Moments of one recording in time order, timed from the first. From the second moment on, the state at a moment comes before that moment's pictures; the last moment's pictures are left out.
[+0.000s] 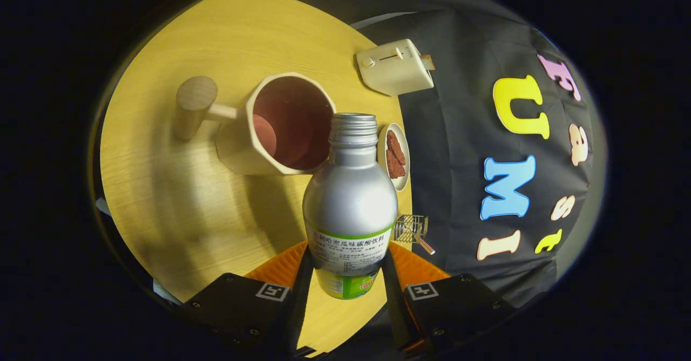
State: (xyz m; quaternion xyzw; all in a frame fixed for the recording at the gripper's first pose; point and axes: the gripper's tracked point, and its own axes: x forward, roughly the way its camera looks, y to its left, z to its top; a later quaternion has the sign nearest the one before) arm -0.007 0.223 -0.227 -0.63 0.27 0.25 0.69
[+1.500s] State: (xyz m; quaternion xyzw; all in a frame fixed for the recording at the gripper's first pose) arm 0.009 0.209 -0.196 -0.76 0.27 0.24 0.54
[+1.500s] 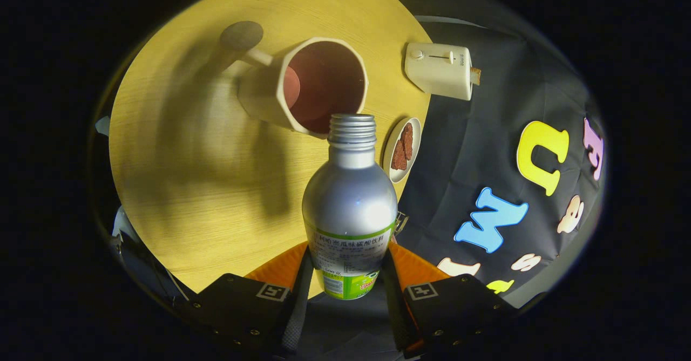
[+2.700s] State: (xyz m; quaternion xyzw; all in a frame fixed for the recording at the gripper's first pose) arm 0.010 0.214 -0.183 -0.79 0.27 0.25 0.48
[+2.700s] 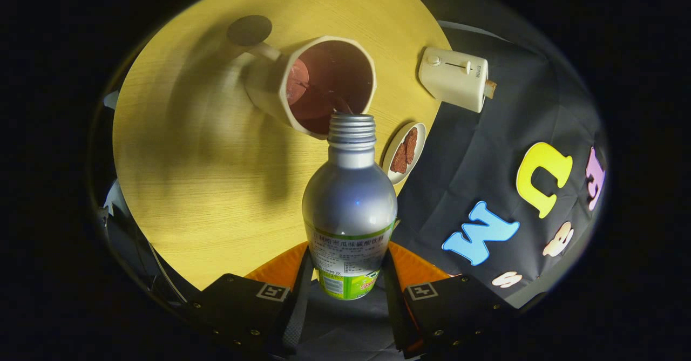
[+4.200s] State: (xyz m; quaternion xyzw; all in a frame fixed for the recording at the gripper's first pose) arm 0.023 0.215 -0.160 -0.85 0.27 0.24 0.39
